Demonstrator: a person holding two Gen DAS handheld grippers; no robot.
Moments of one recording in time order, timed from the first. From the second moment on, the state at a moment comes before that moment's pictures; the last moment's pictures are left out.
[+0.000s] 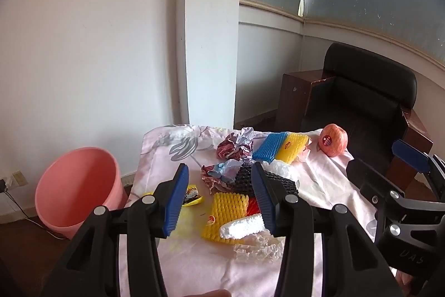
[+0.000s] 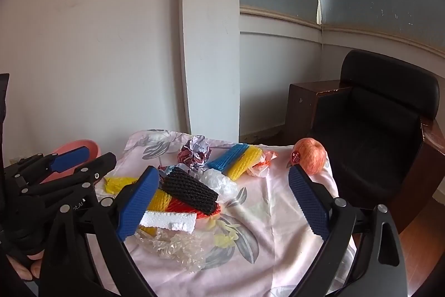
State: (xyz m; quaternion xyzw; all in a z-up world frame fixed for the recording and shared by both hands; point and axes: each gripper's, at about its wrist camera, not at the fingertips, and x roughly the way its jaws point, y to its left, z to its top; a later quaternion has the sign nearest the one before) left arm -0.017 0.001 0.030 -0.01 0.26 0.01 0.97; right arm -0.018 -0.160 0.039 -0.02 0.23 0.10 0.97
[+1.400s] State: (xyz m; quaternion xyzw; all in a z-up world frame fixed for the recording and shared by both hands) left arm -0.025 0.003 0.025 -0.02 0.25 0.01 0.97; right arm -0.029 -0.161 0.033 -0.02 0.21 0.09 0.97
